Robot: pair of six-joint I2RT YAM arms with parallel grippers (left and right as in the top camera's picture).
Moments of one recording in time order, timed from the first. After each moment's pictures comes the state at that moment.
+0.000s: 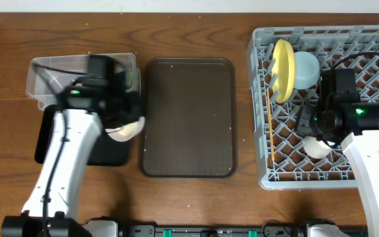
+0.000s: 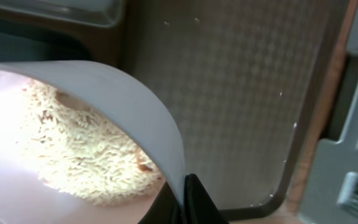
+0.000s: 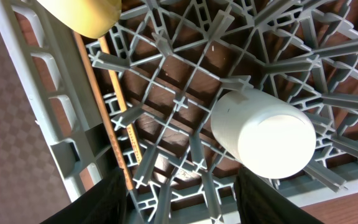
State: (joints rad) left arm -0.02 1.45 1.22 -1.02 0.32 -0.33; right arm 0.05 1.32 1.16 -1.10 0.08 0.33
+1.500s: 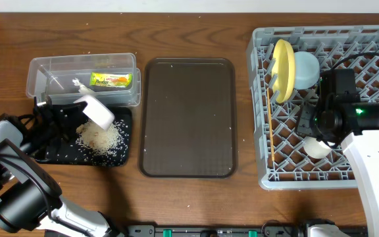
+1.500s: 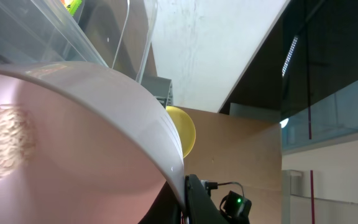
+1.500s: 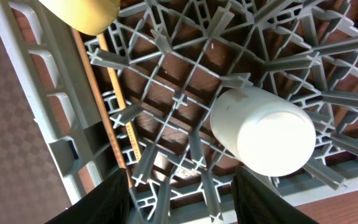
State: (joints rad) left arm 0.75 1.86 1.11 -1.05 1.49 0.09; right arm 0.05 1.32 1.16 -1.11 0.08 0.33
